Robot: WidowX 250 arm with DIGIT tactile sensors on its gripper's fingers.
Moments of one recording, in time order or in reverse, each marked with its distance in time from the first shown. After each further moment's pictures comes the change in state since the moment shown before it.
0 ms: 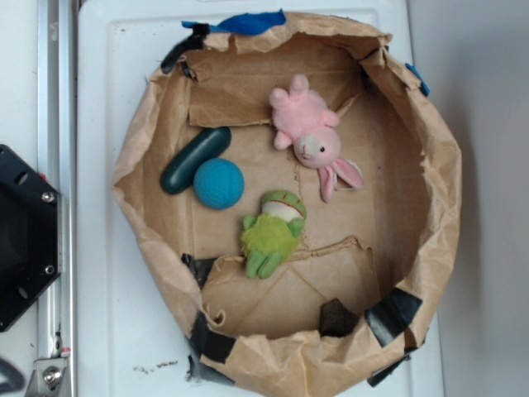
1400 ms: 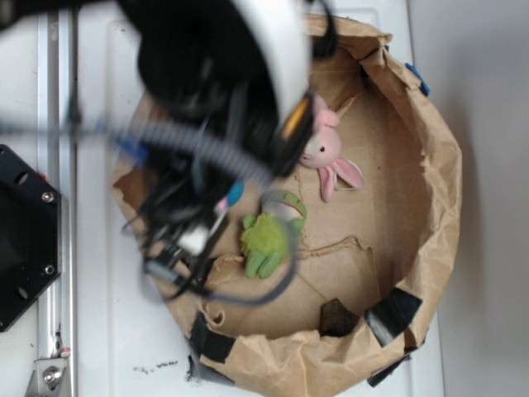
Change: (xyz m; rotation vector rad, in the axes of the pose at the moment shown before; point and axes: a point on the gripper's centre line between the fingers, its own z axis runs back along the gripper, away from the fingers) arm 0.093 0.013 -0.100 -0.100 -0.082 -0.717
